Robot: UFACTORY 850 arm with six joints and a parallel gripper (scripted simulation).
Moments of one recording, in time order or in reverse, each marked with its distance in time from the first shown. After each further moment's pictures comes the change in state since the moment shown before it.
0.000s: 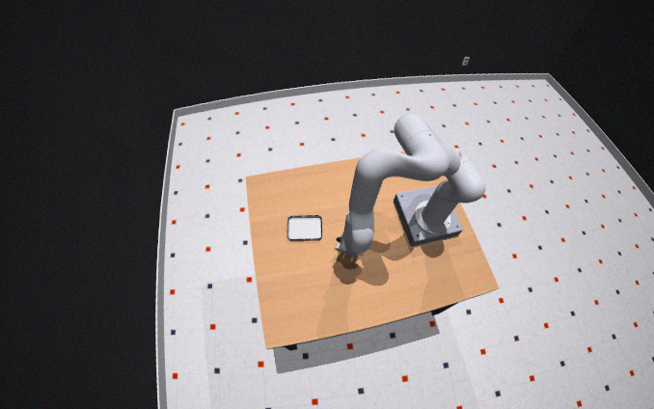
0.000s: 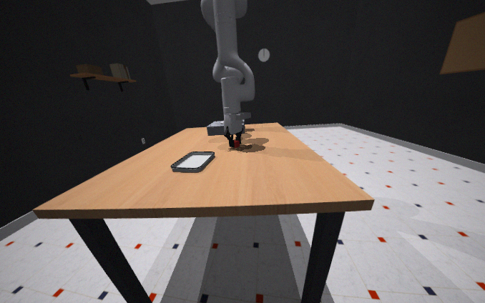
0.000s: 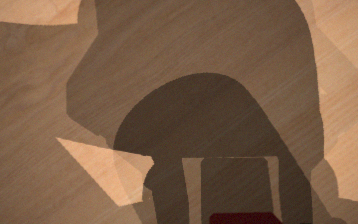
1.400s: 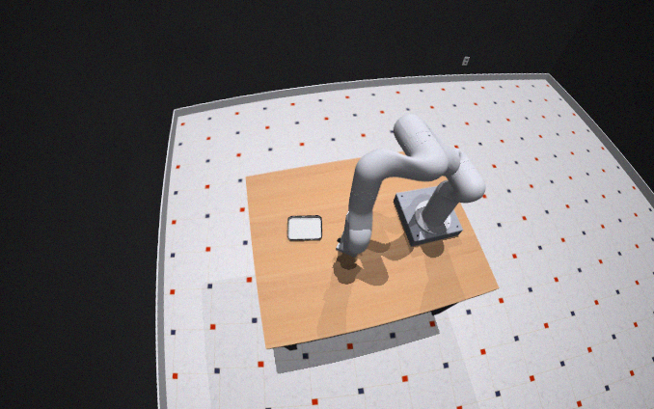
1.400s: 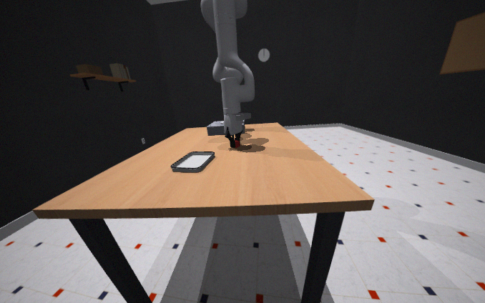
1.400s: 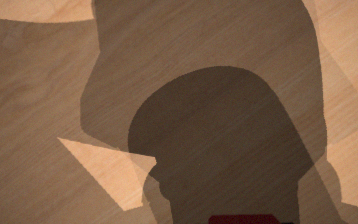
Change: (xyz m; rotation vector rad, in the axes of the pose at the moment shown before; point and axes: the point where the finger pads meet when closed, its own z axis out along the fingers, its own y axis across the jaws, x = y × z) arm 0.000 0.000 0.003 0.001 0.002 0.000
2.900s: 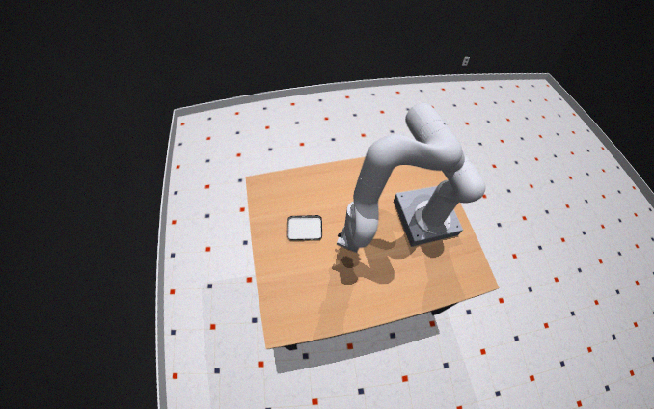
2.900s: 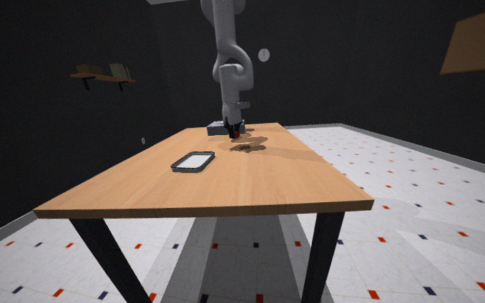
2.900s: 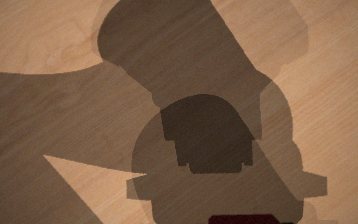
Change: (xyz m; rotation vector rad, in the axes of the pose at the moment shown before) arm 0.000 0.000 -0.051 0.004 0.011 -0.001
